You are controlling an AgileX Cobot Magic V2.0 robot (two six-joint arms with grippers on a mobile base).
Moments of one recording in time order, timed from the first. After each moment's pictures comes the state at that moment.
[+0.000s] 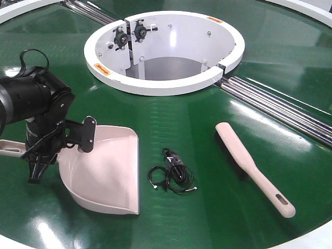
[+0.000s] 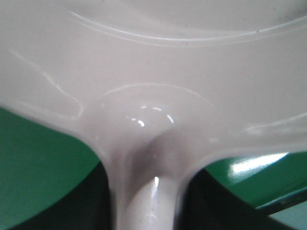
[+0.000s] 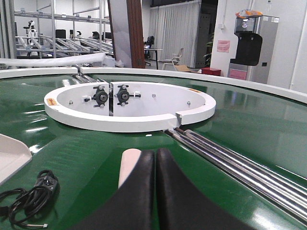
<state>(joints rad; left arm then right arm) -0.36 1.84 -1.31 0.43 1.17 0.97 0.19 -0.01 0.03 -0.04 0.01 -0.04</state>
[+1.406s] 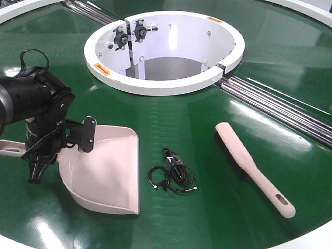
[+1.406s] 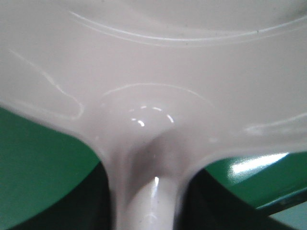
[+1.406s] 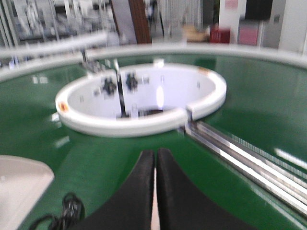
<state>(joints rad) -0.36 1.84 -1.31 0.43 1.17 0.97 0.19 0.45 -0.49 0.02 0.28 0.02</state>
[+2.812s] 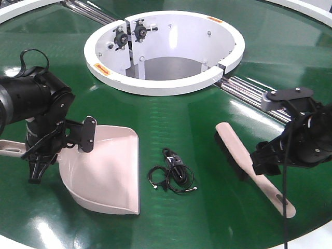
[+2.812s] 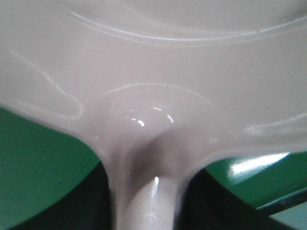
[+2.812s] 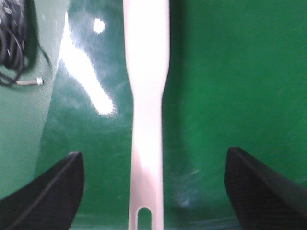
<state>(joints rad) -0.36 1.84 -1.31 0.43 1.17 0.97 0.19 1.40 -1.02 0.05 0.98 -0.07</state>
